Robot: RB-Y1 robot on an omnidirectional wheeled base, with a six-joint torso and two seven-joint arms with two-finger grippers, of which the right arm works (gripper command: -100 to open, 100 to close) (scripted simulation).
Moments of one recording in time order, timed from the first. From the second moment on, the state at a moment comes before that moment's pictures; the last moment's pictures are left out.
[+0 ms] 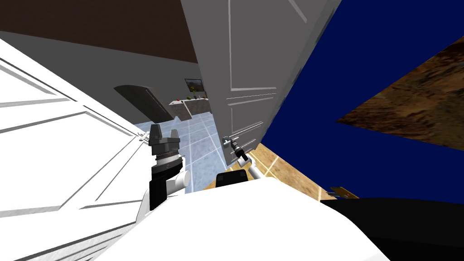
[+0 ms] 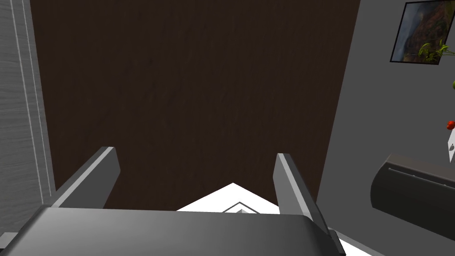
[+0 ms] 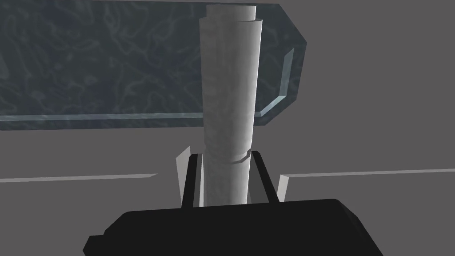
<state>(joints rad) -0.04 -0.06 0.38 -1.27 -0.01 -0.28 -0.05</state>
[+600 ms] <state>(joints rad) -0.06 -0.05 0.31 -1.24 -0.01 -0.28 -0.03</state>
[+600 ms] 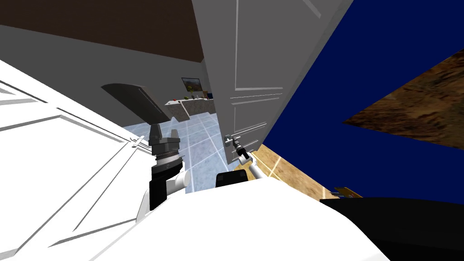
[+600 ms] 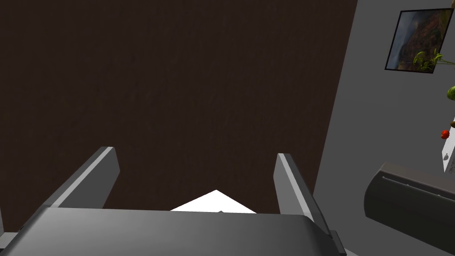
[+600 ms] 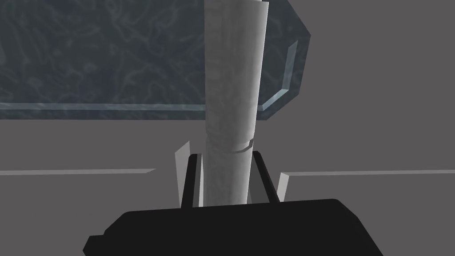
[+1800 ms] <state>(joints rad) -0.11 -0.03 0.17 -1.17 -0.02 -0.30 0.00</state>
